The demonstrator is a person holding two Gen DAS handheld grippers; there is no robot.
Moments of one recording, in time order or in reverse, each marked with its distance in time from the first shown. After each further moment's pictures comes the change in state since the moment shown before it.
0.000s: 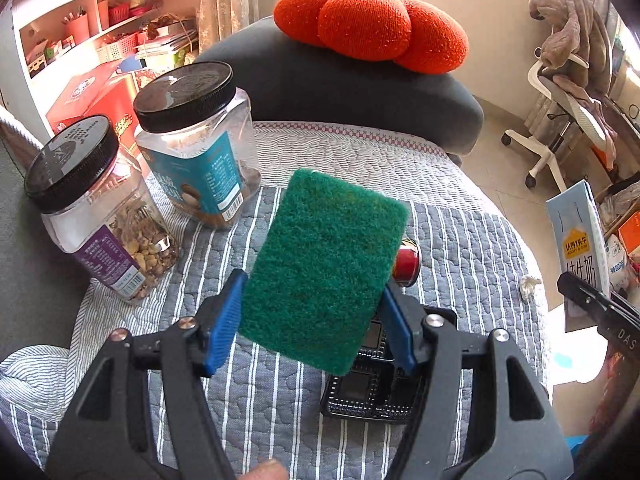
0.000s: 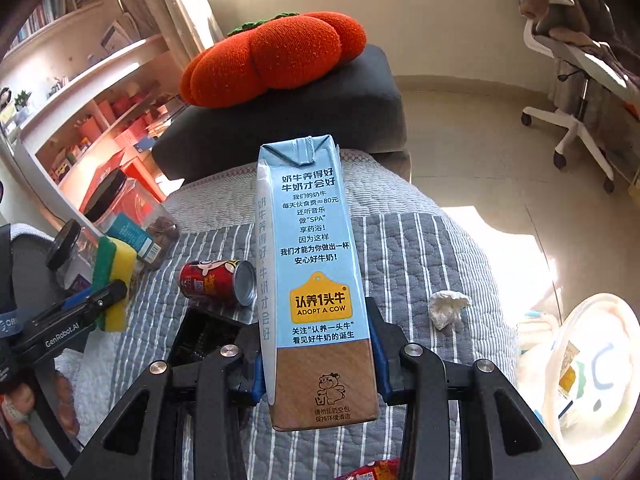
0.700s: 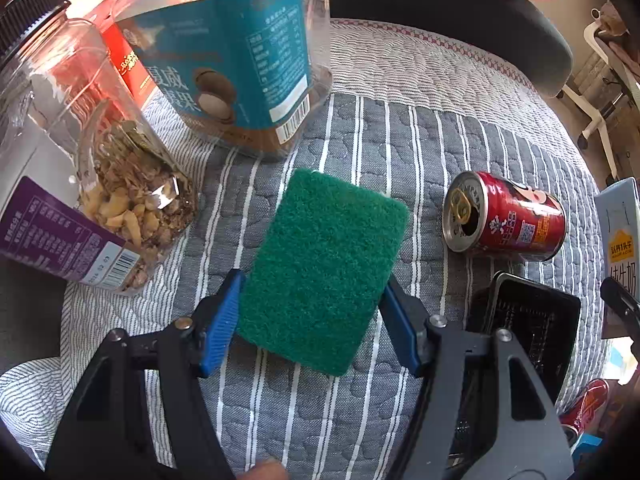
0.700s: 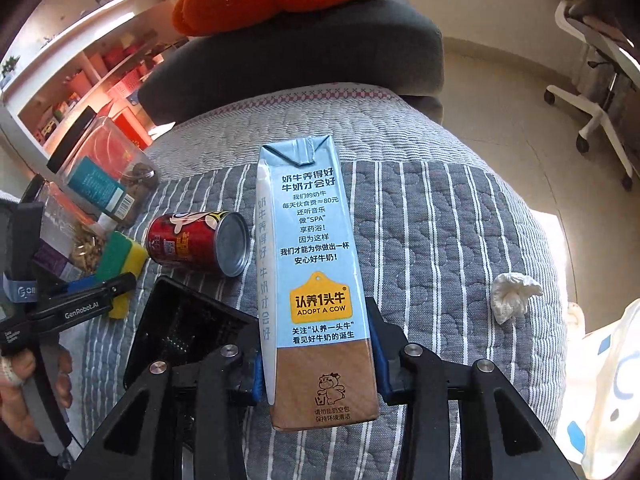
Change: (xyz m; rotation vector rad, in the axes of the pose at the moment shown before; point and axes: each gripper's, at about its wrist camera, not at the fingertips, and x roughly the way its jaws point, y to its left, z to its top) left arm 0.109 0.056 0.001 -0.034 0.272 0.112; right arm 0.089 0.024 -0.010 -0.057 0.173 -0.007
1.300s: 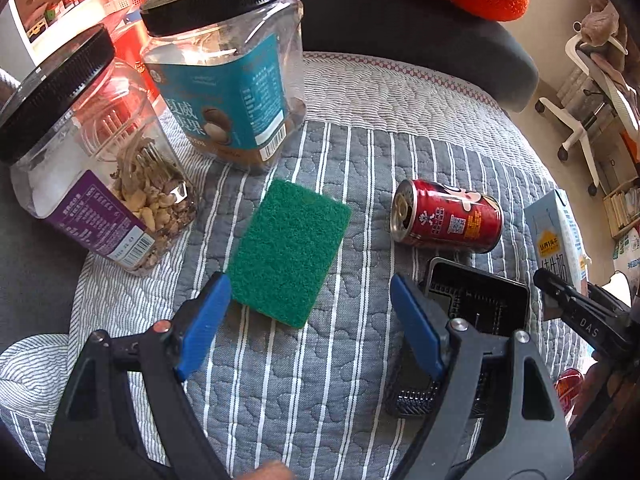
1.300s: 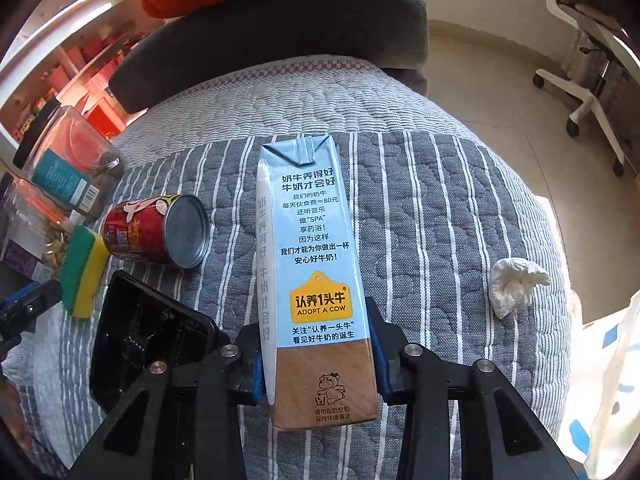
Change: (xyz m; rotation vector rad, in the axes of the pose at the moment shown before) left arm -0.041 -0.012 -0.010 0.005 -0.064 -0.019; right arm 0.030 -0.010 -0.002 0.027 0.056 -0.048
